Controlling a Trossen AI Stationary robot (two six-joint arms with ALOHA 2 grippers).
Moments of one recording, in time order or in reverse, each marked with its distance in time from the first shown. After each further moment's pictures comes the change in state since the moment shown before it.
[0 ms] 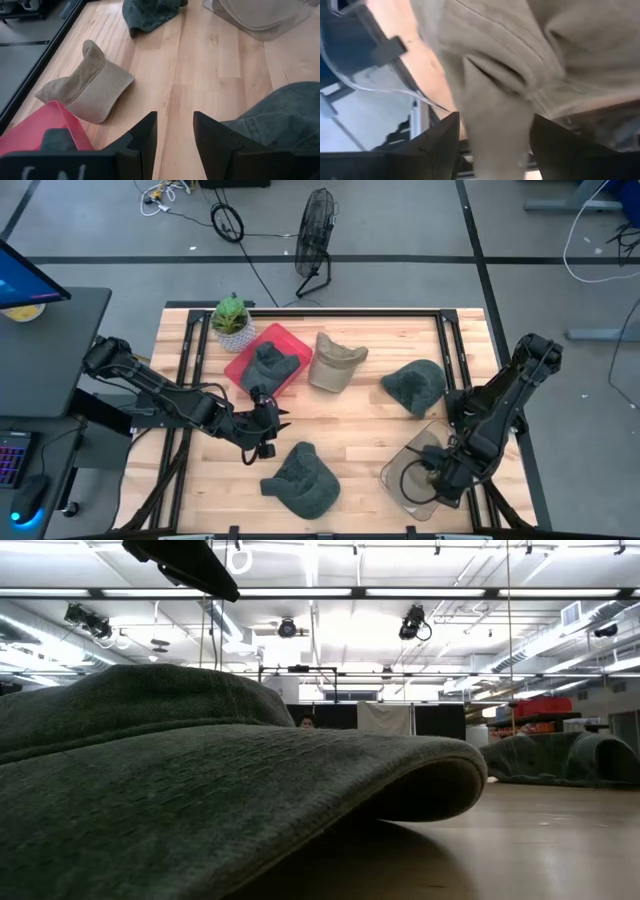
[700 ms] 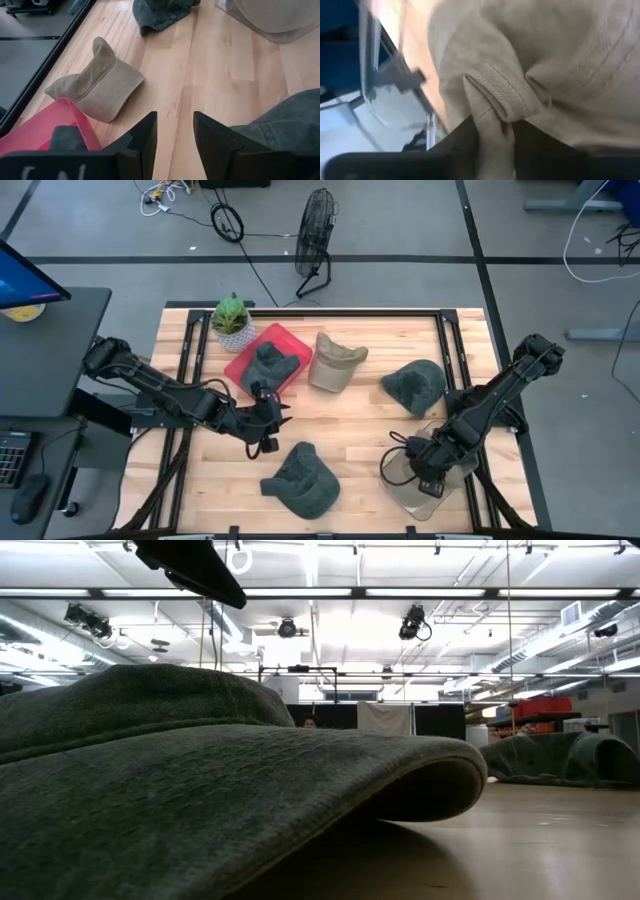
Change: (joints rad) left arm 0.046 0.000 0.000 0.001 0.000 0.000; right arm -0.174 0.000 0.001 0.047 -0.014 -0.184
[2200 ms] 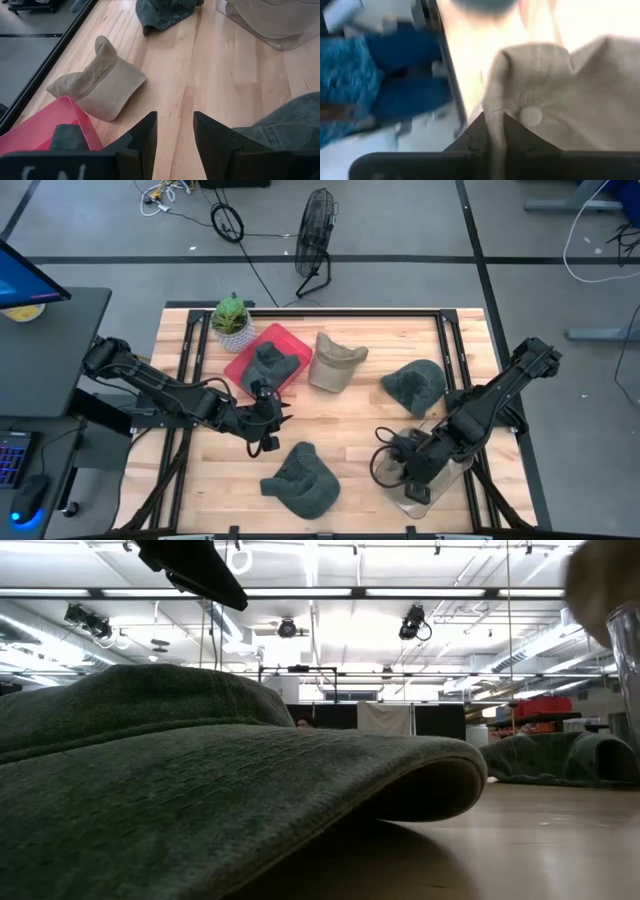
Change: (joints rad) left arm 0.010 0.000 0.000 0.000 0.000 -0.011; right arm -0.049 0.053 0.242 0.094 0.202 -0.158
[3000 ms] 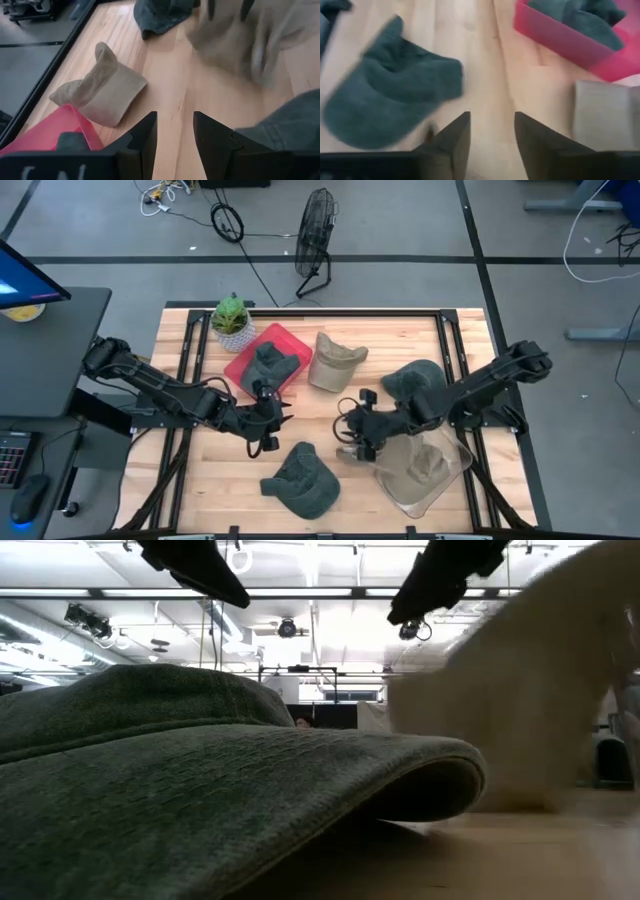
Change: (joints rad) left arm 0.010 0.000 0.000 0.021 0.002 0.064; right arm -0.303 0.089 -0.191 0.495 0.371 -0.735
